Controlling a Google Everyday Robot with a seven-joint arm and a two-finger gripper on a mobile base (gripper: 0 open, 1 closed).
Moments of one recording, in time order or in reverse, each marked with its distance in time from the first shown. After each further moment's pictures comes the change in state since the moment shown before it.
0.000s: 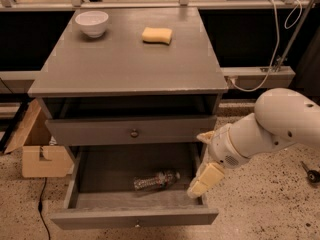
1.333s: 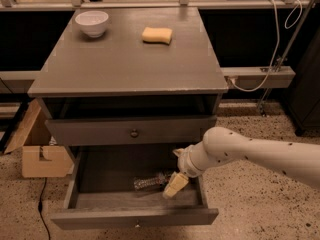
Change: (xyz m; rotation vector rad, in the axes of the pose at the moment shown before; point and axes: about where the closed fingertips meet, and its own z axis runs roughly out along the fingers) arm 0.046 -0.067 0.198 -0.005 -0.010 -0.034
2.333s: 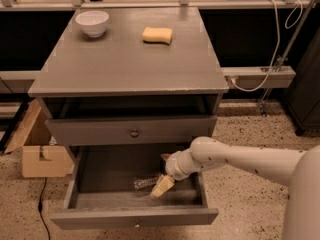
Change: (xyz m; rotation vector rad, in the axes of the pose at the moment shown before) arm -0.001 -0.020 0.091 -0.033 -0.110 0.003
